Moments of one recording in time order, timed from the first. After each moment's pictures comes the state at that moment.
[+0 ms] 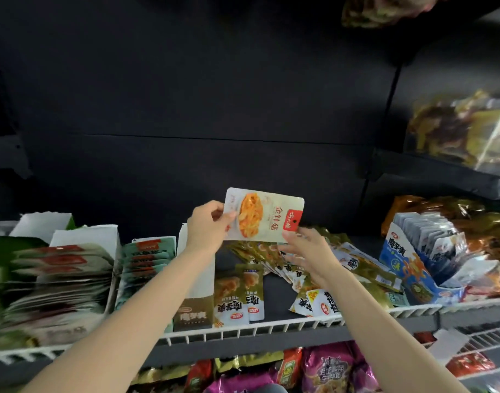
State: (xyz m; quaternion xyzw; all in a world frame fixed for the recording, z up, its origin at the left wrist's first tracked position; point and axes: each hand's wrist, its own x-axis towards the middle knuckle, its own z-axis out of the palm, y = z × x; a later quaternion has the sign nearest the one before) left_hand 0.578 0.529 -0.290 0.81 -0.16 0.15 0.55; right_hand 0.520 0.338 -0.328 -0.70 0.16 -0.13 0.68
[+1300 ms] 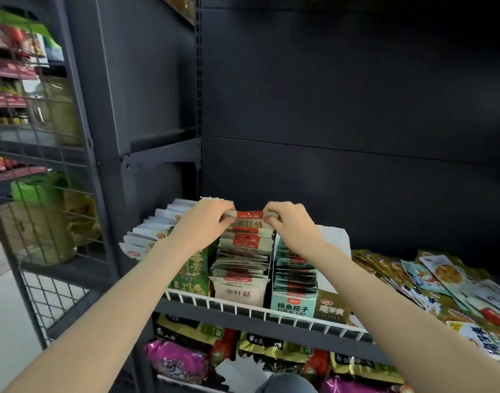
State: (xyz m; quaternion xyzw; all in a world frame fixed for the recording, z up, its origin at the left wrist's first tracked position) left_hand 0.575 0.812 -0.271 0.93 -0.21 0.22 0.19; right_hand 0.570 0.623 -0.268 -0.93 -0.17 -0.20 0.24
